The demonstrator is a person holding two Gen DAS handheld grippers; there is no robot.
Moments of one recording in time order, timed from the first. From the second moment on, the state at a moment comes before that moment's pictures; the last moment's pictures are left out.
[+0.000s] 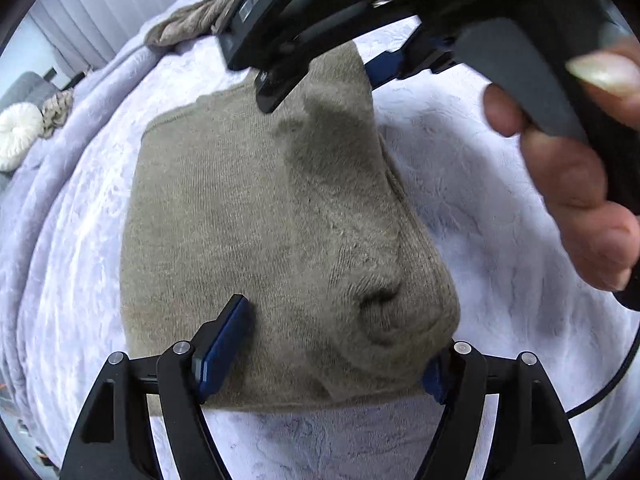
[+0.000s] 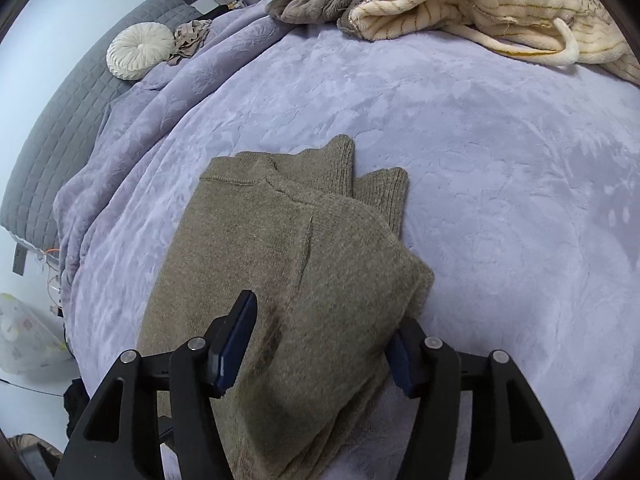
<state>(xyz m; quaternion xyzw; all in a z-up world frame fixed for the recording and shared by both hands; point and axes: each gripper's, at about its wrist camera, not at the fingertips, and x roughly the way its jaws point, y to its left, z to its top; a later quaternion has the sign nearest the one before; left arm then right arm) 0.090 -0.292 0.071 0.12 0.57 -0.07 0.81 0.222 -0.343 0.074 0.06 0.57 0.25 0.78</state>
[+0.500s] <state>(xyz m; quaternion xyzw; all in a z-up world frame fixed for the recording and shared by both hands) 0.044 -0.242 0.097 0.08 0.56 -0.10 0.82 0.133 -0.346 0.124 0.08 0.53 0.23 0.81</state>
